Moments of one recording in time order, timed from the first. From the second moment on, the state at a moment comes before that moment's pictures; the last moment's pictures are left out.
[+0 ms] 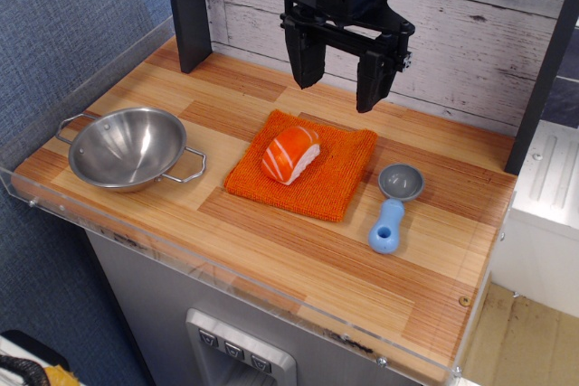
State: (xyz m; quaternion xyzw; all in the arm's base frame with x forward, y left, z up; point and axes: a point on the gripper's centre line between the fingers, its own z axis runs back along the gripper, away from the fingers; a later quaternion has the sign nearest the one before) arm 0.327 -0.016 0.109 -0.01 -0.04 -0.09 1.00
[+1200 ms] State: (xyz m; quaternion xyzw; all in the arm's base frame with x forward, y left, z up) arm 0.317 -0.008 0.090 0.01 0.00 -0.08 1.00
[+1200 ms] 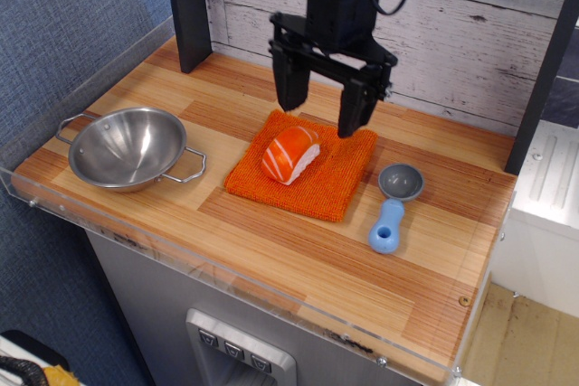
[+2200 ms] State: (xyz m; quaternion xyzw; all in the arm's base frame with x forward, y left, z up) arm 0.297 0.030 0.038 0.02 -0.02 -0.06 1.00
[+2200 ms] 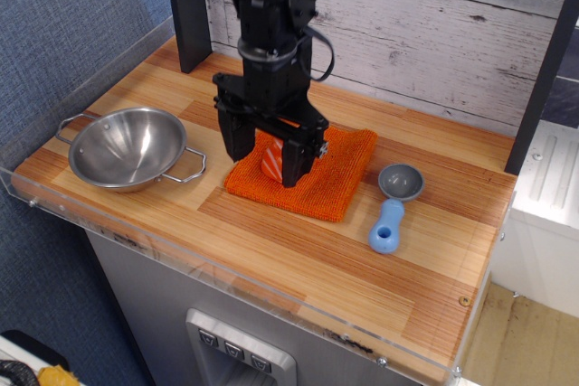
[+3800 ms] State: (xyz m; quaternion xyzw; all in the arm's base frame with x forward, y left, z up) arm 0.326 0.019 0.033 0.00 -0.06 -0.04 1.00
